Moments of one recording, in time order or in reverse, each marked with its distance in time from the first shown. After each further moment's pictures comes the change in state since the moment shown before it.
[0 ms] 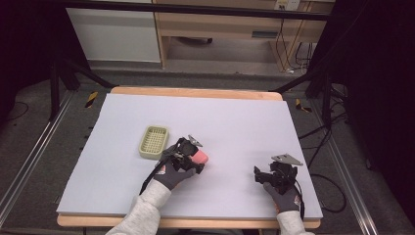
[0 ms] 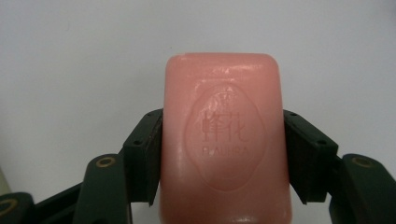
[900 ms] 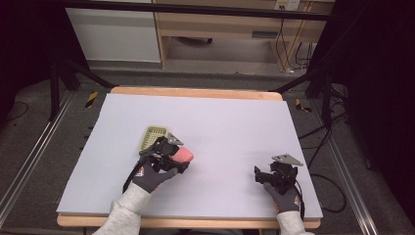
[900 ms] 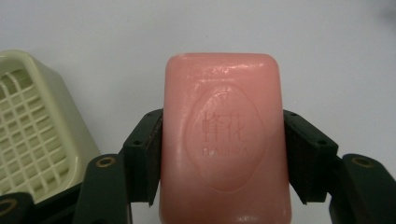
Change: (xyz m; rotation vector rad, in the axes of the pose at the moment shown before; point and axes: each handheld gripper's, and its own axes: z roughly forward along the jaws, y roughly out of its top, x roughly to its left) left arm 0.023 -0.026 -0.047 -0.060 0.009 -0.038; right arm 0.000 0.000 -0.001 -0.004 -0.003 0.003
